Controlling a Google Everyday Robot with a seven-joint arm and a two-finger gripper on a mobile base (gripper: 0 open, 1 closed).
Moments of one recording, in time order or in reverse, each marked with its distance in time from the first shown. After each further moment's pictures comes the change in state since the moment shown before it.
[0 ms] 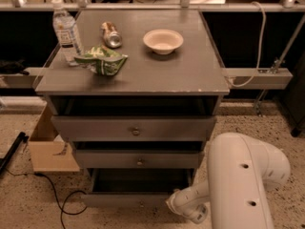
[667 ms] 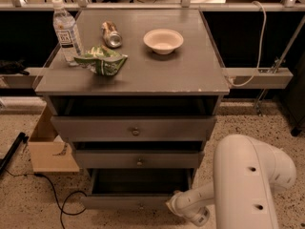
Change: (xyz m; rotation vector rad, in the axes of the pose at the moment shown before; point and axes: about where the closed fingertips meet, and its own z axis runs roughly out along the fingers) arm 0.011 0.004 -0.007 -0.005 -0.003 0.021
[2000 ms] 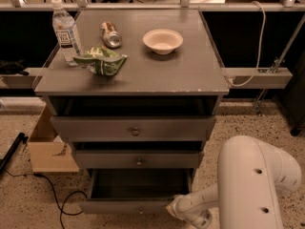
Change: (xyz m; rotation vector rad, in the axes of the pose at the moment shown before) arm 0.008 0.005 -0.009 -0.011 -0.002 0.013
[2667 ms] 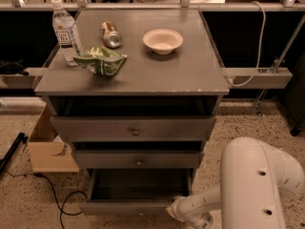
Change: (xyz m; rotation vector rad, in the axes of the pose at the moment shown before) arm 0.007 0.003 -0.002 -0.003 -0.002 0.004
